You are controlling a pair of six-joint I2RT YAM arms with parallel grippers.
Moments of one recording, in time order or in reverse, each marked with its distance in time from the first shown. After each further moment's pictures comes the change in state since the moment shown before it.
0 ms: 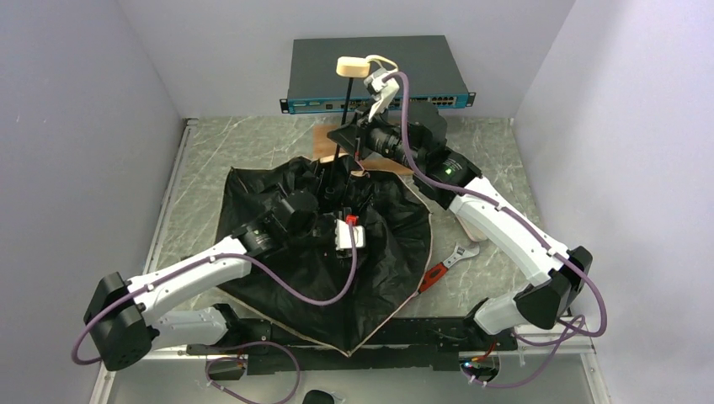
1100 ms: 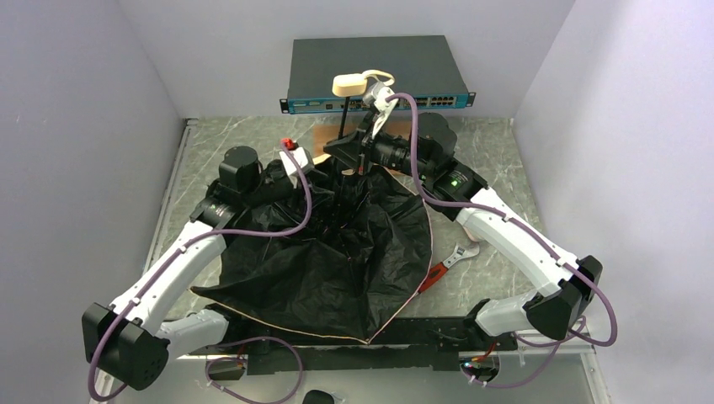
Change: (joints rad) left arm 0.441 -0.058 0.144 0.063 0.319 -0.408; right arm 0.016 -0.080 -0.111 0.108 -0.191 -0.096
